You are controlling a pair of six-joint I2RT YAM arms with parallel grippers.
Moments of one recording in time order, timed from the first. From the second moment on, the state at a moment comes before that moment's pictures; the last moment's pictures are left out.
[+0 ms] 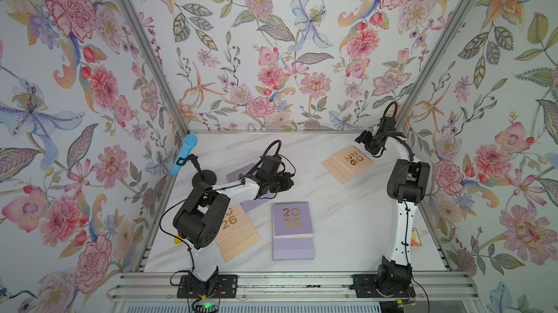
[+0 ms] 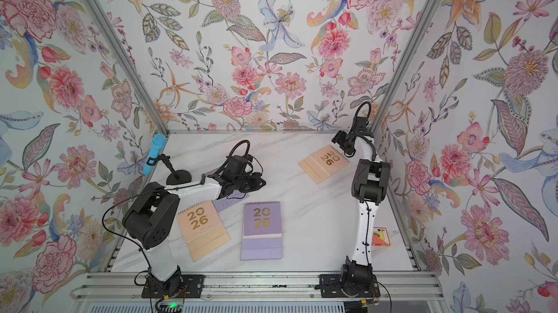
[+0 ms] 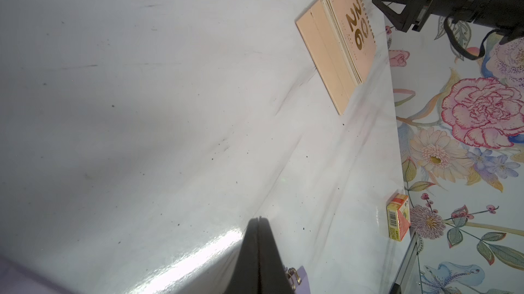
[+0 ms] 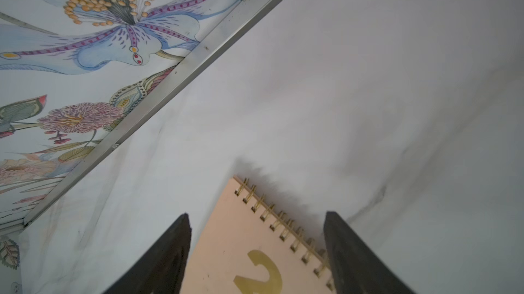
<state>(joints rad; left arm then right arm) -0.58 1.83 1.08 -0.01 0.34 -0.71 -0.14 2.54 2.26 -0.65 -0.33 0.47</state>
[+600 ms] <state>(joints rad) -0.57 1.83 1.08 -0.01 0.34 -0.70 -0.02 2.57 2.26 -0.72 -0.52 0.42</state>
